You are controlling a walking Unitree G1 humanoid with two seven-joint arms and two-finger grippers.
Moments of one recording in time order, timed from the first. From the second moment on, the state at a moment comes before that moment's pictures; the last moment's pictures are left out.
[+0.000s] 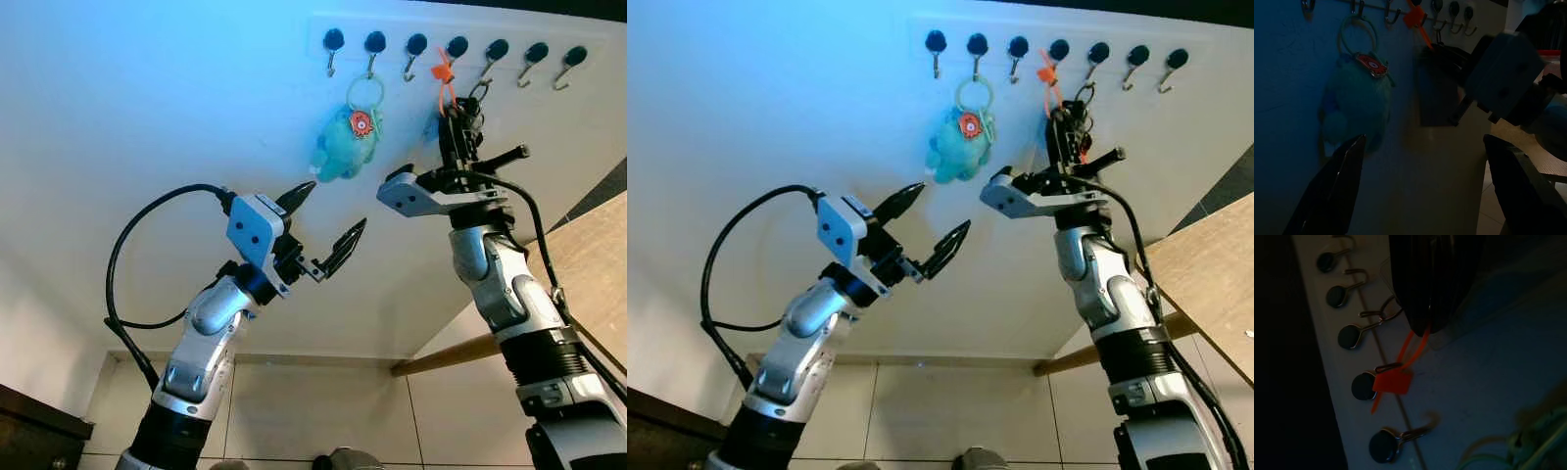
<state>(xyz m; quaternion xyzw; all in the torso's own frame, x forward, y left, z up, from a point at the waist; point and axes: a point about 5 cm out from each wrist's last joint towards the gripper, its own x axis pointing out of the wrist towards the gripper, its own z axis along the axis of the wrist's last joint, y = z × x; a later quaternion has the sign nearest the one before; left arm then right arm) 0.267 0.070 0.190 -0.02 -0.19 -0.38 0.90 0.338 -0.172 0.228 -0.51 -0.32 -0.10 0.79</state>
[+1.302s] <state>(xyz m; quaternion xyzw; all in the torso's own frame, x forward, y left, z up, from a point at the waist) 0.265 0.063 0.205 -0.03 -0.22 -0.39 0.89 0.309 -0.162 0.199 -0.39 -0.32 -0.05 0.86</state>
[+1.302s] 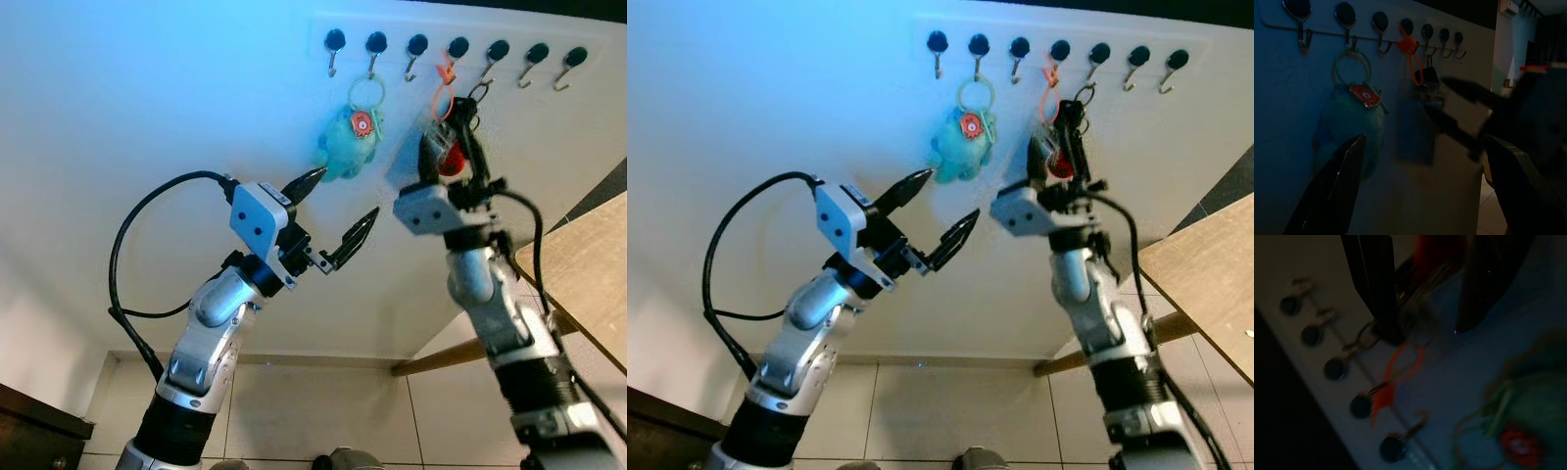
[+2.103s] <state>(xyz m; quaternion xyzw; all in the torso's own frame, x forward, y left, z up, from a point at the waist) 0.262 0.146 0.005 0.18 0.18 -0.12 0.96 0.232 -0.190 -0.027 -0.12 0.22 0.00 0.97</state>
